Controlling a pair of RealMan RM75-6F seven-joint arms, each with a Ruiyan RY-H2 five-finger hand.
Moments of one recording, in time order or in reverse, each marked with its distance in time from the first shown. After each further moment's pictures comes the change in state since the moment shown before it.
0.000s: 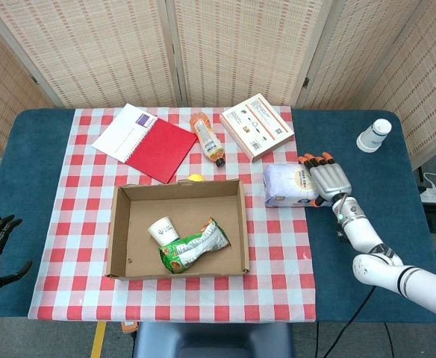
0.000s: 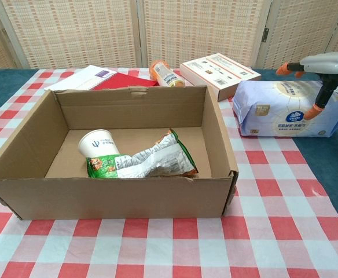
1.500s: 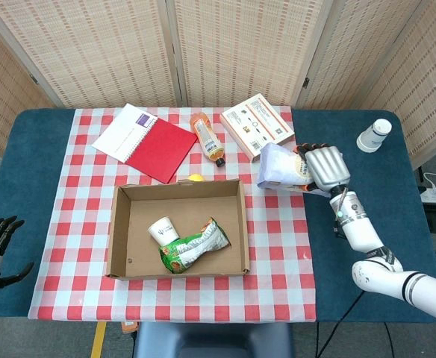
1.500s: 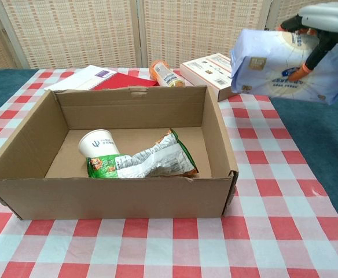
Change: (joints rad) left arm -0.003 0.002 0.005 -0.004 0.004 -0.012 0.005; right arm -0.060 0.067 0.140 -0.180 -0.182 0.235 -0.011
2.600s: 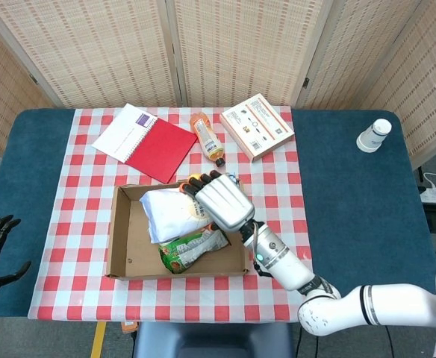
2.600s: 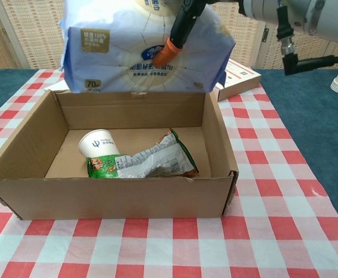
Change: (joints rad) left arm 0.004 0.003 -0.003 0.013 0.004 0.015 -0.030; right arm 0.226 -0.081 0.048 -0.528 0.018 0.144 -0.330
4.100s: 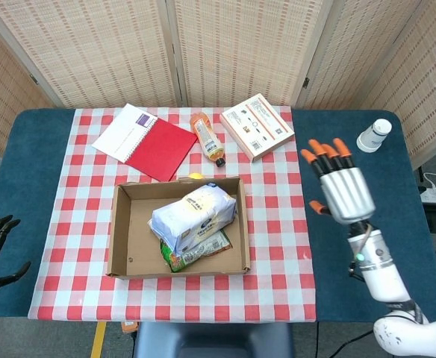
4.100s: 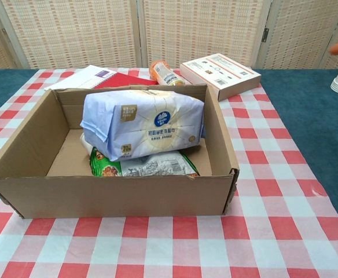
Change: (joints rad) left arm 0.005 0.008 0.001 -0.012 0.007 0.011 0.003; right arm -0.383 0.293 -0.213 0.064 -0.104 0.328 0.188
